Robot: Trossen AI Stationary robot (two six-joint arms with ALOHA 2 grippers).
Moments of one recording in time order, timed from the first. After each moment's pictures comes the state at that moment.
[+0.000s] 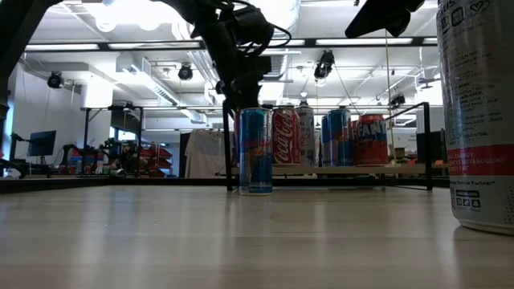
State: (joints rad) left arm 0.34 1.86 1.59 -0.75 -0.19 0.11; right arm 0.30 1.16 1.01 -0.57 0.49 0.34
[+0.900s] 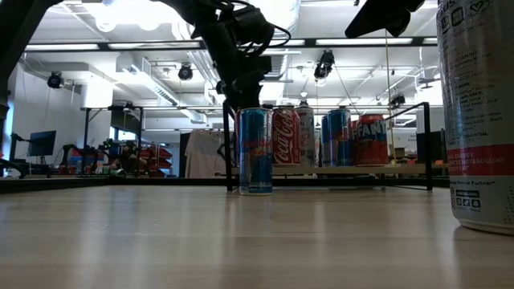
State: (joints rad) left arm 0.34 1.86 1.59 -0.73 -0.19 0.11; right arm 0.30 1.16 1.01 -0.57 0.49 0.34
